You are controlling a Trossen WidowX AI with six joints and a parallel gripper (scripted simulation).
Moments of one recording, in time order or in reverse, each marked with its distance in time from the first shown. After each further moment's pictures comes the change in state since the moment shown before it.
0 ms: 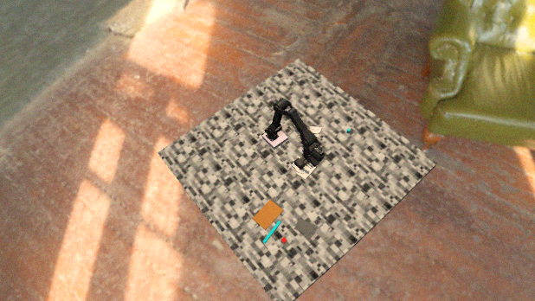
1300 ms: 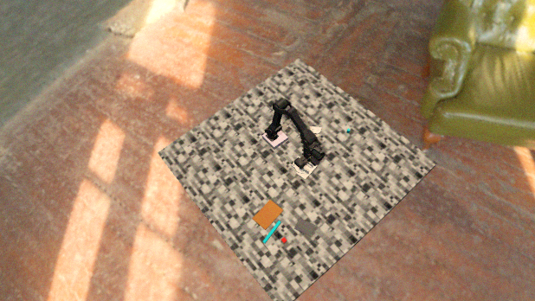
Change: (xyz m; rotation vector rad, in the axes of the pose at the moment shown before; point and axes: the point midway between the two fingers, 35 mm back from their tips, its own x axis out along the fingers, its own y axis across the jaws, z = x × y) arm -0.008 0.000 0.001 -0.015 -0.003 0.000
